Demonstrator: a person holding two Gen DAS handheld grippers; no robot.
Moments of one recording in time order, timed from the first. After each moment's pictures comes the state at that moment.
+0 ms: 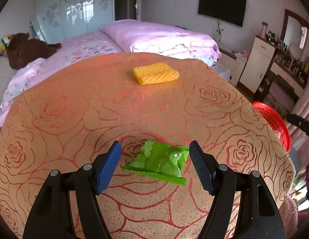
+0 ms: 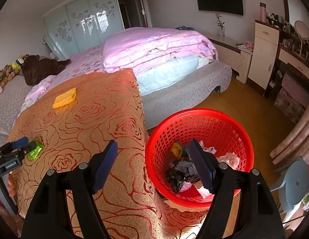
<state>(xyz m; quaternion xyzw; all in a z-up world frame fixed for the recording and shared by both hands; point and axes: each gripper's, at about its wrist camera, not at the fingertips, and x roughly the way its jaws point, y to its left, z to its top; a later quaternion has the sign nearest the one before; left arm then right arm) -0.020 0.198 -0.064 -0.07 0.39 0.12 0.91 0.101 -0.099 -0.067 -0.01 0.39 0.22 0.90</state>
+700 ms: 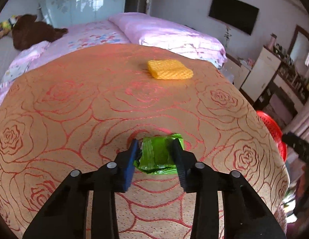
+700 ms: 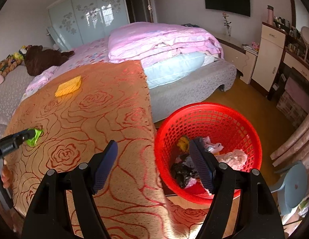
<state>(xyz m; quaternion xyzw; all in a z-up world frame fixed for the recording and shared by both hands) -0.024 0.222 -0.070 -0.14 0.40 0.13 0.90 0.089 -0.074 -0.080 -0.04 0.40 0.24 0.89</state>
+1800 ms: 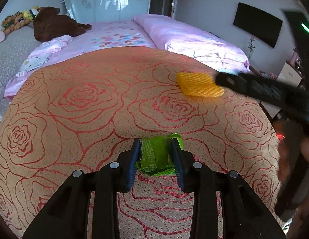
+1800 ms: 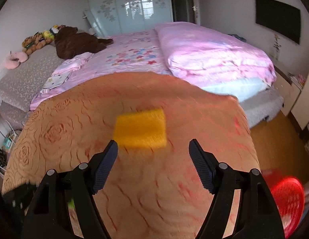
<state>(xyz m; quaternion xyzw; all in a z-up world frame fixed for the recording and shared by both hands) -0.004 0.243 -0.066 -0.15 0.39 0.21 0.88 0.153 0.172 -0.052 -0.10 0.38 0.36 0.85</state>
